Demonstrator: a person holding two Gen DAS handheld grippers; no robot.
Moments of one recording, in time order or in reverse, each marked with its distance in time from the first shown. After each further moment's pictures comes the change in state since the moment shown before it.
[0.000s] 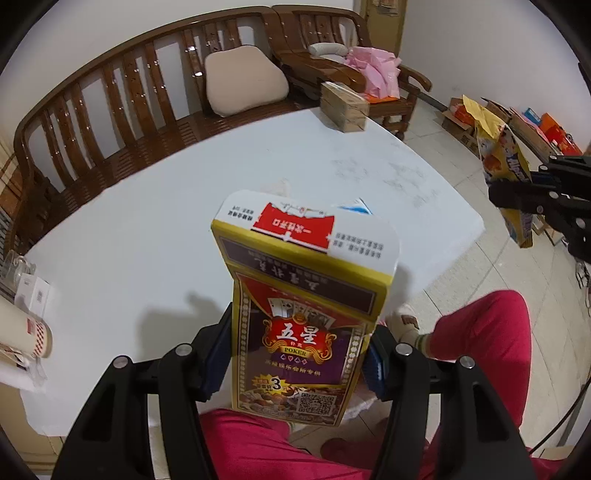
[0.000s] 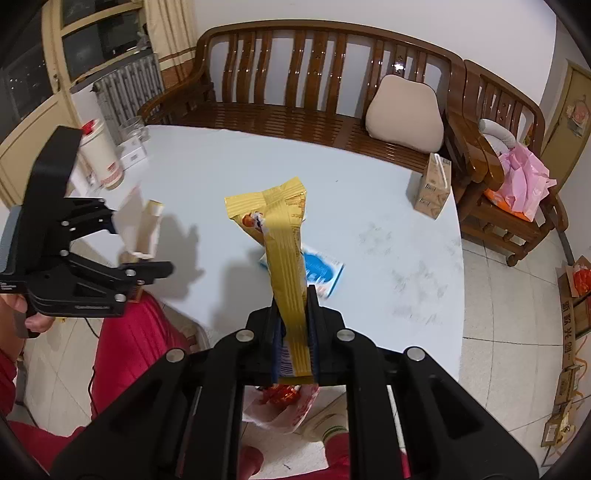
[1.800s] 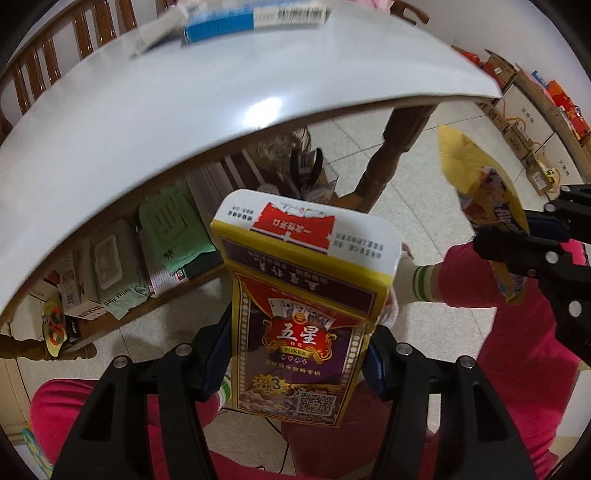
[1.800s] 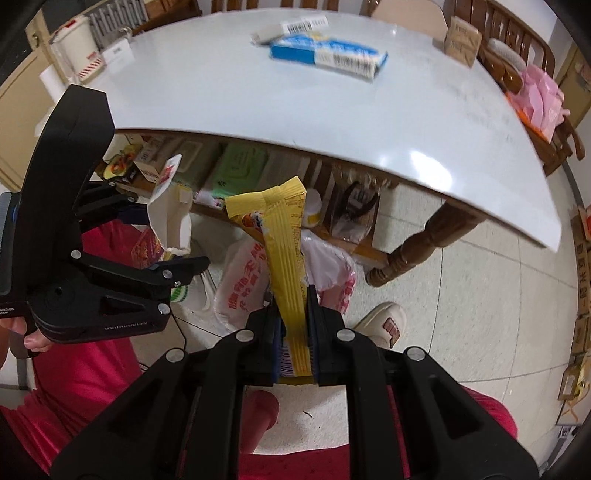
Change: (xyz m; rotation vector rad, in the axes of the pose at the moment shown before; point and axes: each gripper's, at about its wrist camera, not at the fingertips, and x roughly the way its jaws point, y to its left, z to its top) left arm 0.156 -0.081 -0.135 -0.035 0.214 -0.054; right arm 0.136 0.028 -0.175 0.079 0.270 -0.005
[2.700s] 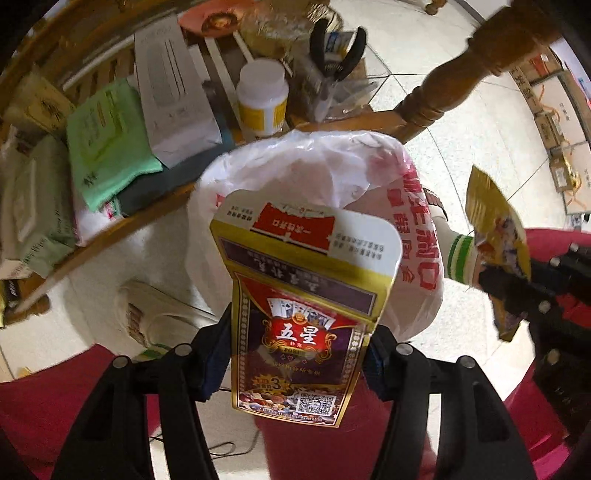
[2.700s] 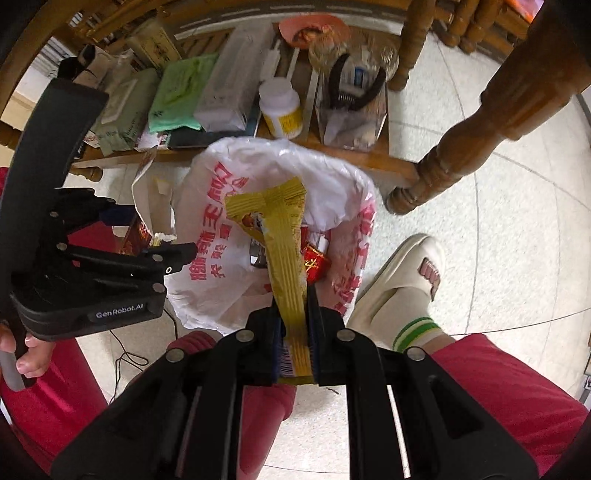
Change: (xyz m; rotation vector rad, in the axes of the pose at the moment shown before) left arm 0.162 0.017 -0.001 -0.124 0.316 -0.070; right arm 0.160 -0.035 -0.027 0.166 0.261 0.055
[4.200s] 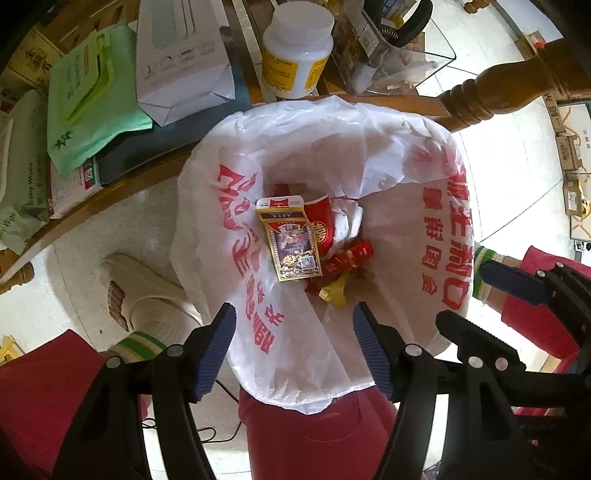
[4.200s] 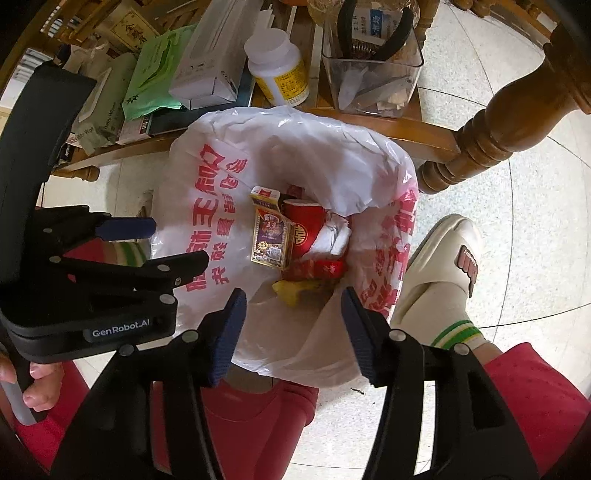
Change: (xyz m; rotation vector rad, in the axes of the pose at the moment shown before) left arm 0.045 0.022 0.019 -0.096 0.114 -0.011; right arm 0.056 -0.002 0.021 0.047 0.090 0.069
